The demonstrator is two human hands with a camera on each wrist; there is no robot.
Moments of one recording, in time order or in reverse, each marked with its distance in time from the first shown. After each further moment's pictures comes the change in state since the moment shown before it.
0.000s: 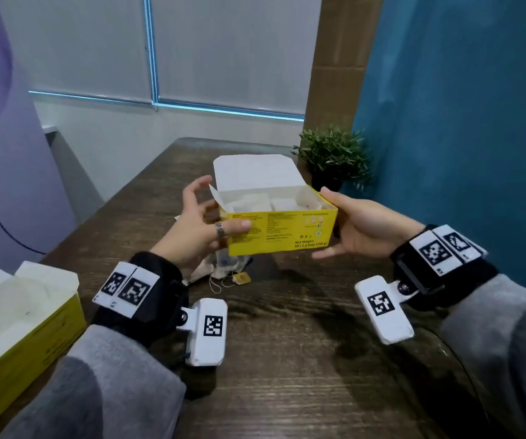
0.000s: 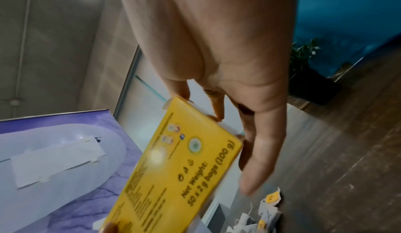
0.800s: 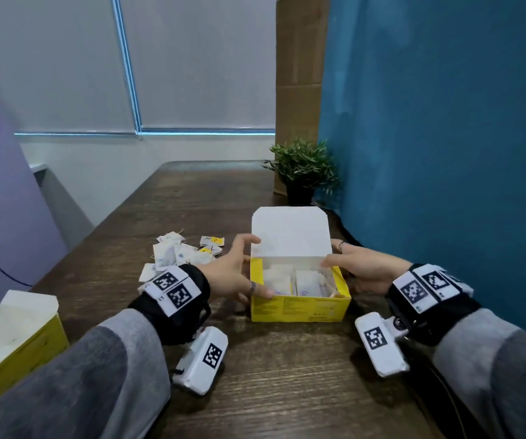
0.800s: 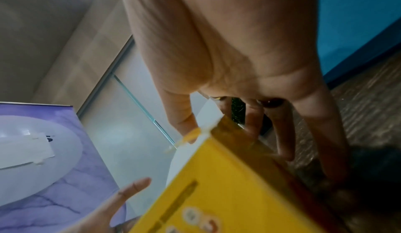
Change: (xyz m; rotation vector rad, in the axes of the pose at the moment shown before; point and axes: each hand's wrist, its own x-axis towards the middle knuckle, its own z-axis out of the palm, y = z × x) left_hand -0.004 -0.028 0.069 0.622 -0.350 -0.363; right_hand -0.037 0.058 -0.051 -0.410 0.170 0.065
